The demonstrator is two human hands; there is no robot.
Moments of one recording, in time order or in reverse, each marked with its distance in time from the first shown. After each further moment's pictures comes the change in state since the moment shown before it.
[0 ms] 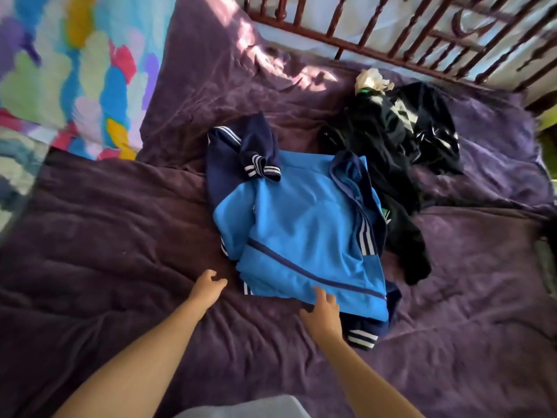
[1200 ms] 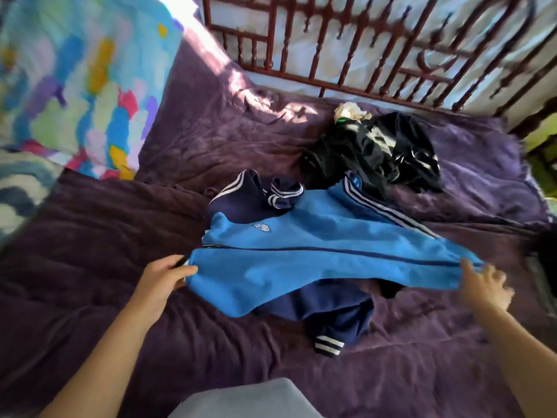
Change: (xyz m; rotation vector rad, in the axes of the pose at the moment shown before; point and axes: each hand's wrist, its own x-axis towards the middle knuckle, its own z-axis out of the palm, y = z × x) left_hand -0.140 0.050 -0.005 -0.518 0.147 0.427; right_hand 0.045 0.209 -0.269 -0.521 0.534 0.159
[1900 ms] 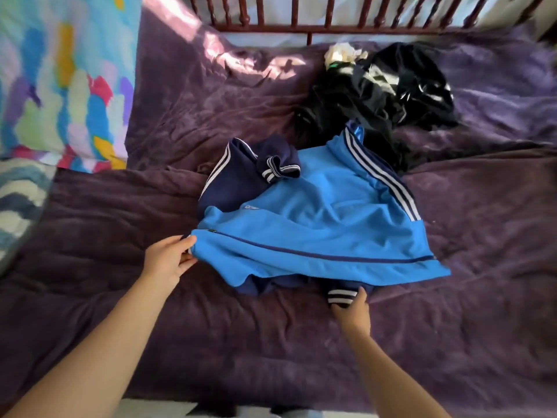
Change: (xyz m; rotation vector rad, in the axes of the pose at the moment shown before) left_hand 0.013 -0.016 0.030 -0.113 0.202 -0.204; right_hand -0.166 -0.142 0.166 0.958 -0.557 0.226
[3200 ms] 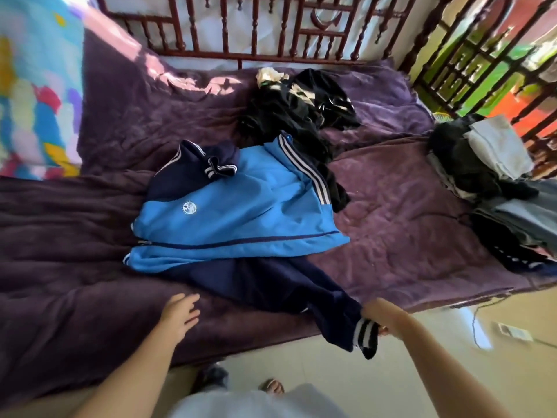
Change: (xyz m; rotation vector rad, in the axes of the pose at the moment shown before) left_hand -0.046 -0.143 -0.084 0.223 -0.236 -0.341; right_hand -0.155 0.090 -0.101 -0.063 -0.189 0.139
